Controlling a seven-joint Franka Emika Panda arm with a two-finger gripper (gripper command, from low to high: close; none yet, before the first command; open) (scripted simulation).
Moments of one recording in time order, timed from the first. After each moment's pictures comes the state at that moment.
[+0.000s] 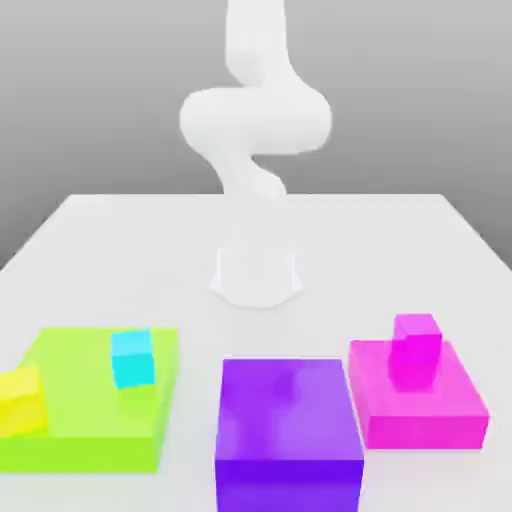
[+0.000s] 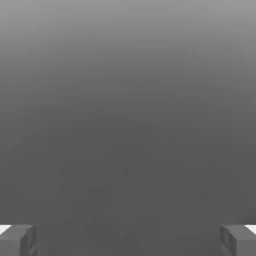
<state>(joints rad) 0.04 -0.71 0.00 -2.28 0.01 2.31 0.74</state>
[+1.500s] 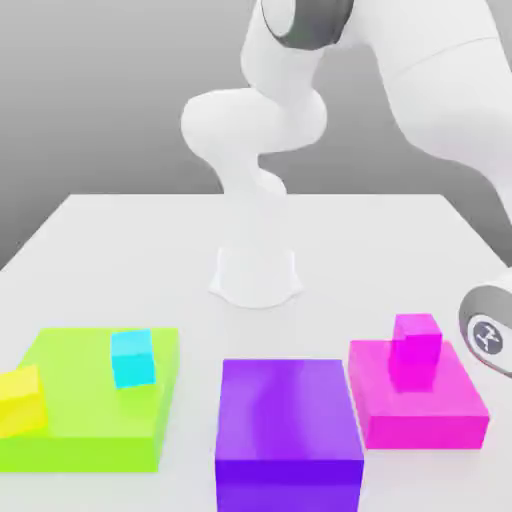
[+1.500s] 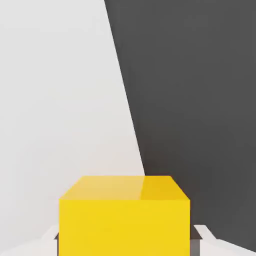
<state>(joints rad) 0.40 0.68 0.12 -1.92 -0.14 2.59 0.06</state>
